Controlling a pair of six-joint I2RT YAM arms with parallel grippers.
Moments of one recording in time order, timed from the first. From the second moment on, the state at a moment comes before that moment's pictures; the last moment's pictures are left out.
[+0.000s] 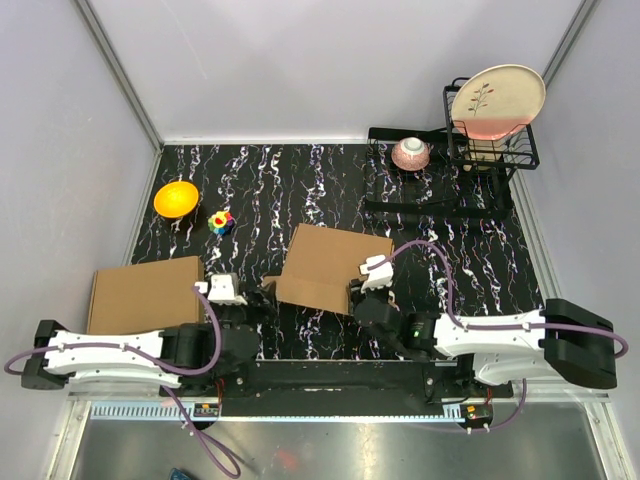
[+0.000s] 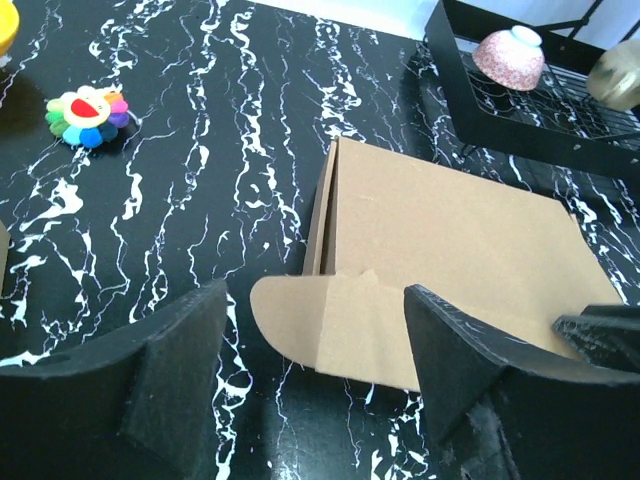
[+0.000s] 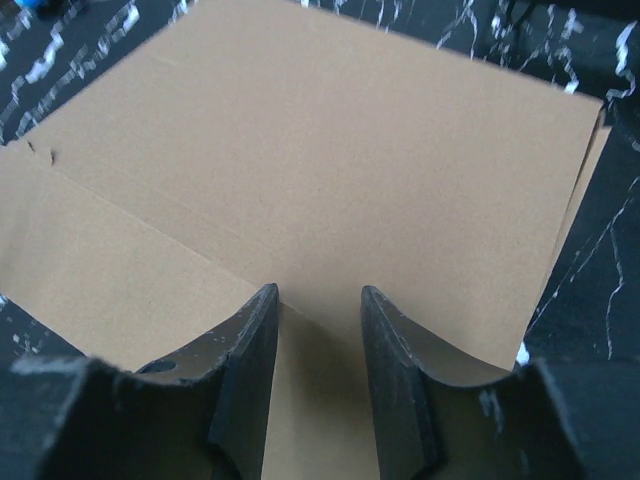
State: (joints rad) left arm -1.53 0.52 0.40 -0.43 -1.36 -0.82; right arm 1.28 1.18 0.48 0.21 0.87 0.53
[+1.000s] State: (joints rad) left arm -0.87 1.34 0.49 0.40 -0.51 -0.53; right arm 0.93 0.91 0.52 -0.02 0.79 0.64
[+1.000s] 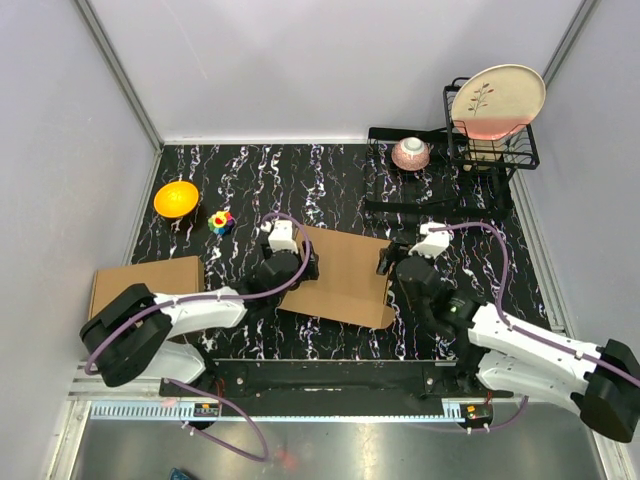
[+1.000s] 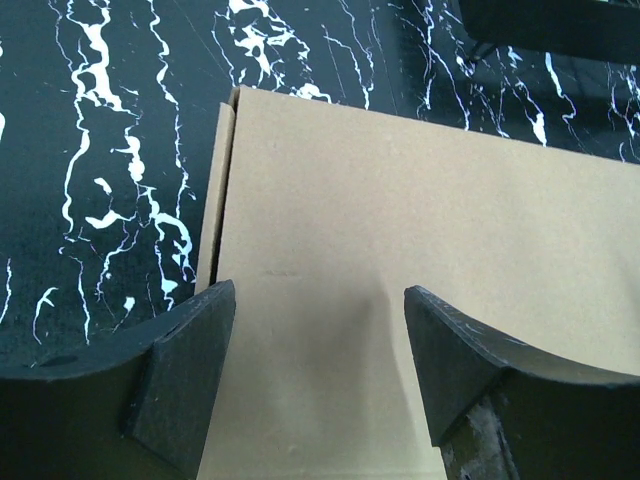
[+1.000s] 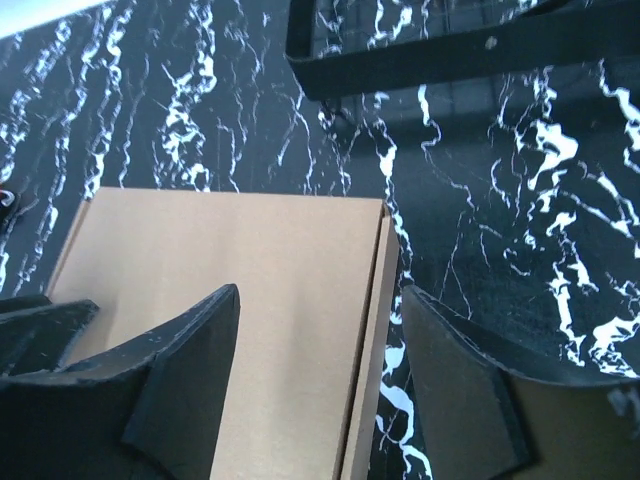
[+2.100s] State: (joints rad) left arm -0.56 1.24 0.52 0.30 -0.35 -0.66; right arm 0.75 1.17 0.36 0.21 0.45 0.92
